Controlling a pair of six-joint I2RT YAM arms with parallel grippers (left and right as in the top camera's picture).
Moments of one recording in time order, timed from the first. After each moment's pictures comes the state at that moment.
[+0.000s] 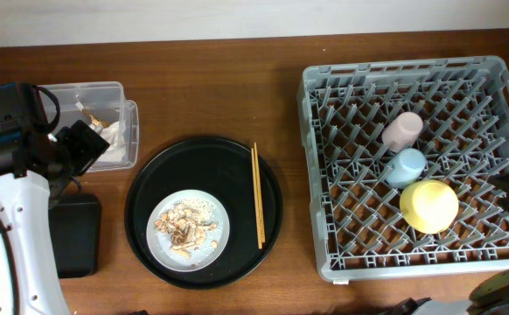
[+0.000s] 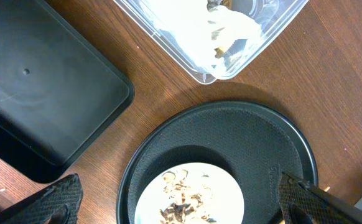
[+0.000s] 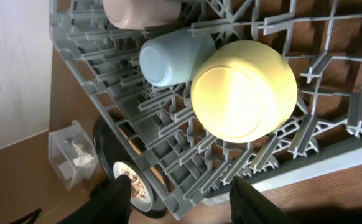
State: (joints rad) left arm 0.27 1.45 1.55 -1.30 -0.01 -0.57; right arm -1.00 1.63 1.60 -1.69 -0.67 -0.21
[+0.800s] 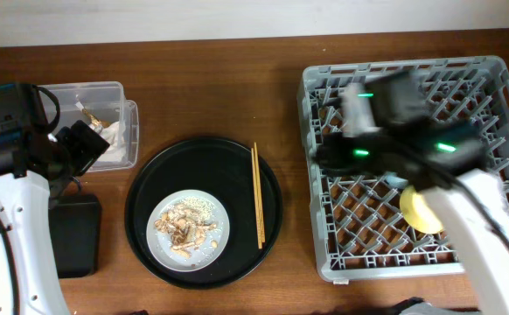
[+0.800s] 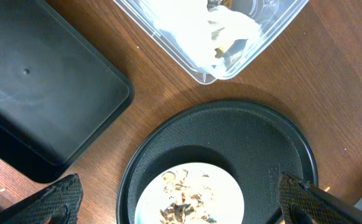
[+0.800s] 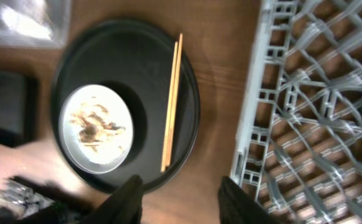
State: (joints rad) left arm 0.27 1.45 1.55 -1.30 -0.01 -0.57; right arm 0.41 1.44 1.61 -1.25 -0.19 0.33
